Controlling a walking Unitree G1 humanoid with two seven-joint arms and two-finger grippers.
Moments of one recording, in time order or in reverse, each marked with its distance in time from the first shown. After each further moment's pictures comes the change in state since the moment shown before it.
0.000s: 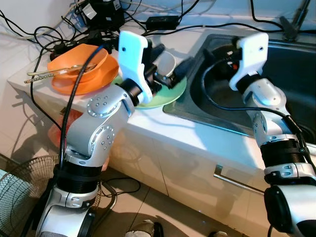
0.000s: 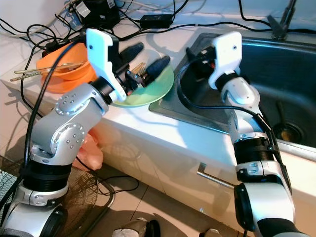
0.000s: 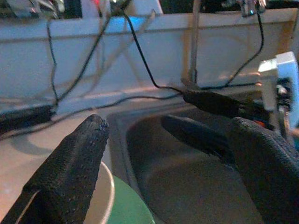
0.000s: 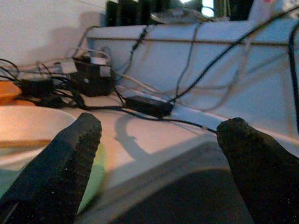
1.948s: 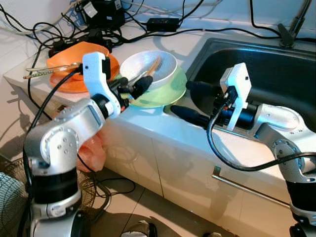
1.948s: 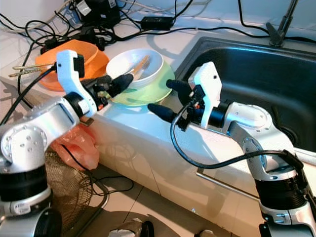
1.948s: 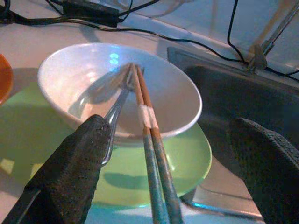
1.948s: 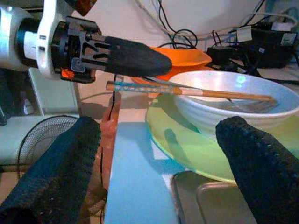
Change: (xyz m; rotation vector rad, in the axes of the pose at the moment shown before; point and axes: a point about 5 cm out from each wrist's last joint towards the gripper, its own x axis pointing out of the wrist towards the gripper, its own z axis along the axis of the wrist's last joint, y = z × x) left arm -0.050 0.043 -0.016 -0.344 0.288 0.276; right arm -0.069 0.056 0.021 0.185 0.151 0.695
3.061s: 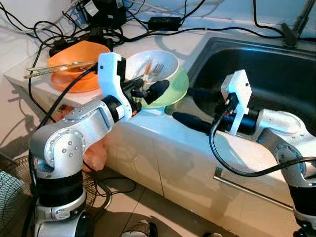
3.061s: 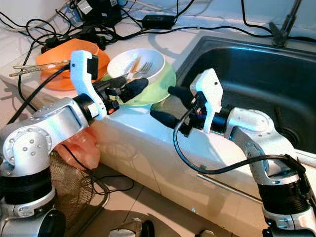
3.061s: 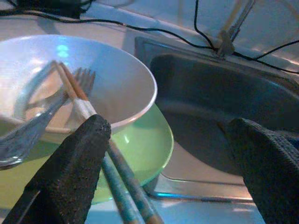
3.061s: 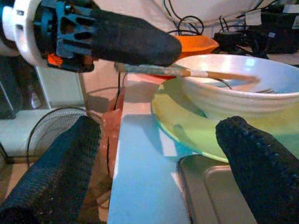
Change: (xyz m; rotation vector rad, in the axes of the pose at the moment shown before) left arm -0.002 -0.026 -0.006 0.032 0.036 -0.106; right arm -0.007 0.002 -0.010 0.018 0.039 0.023
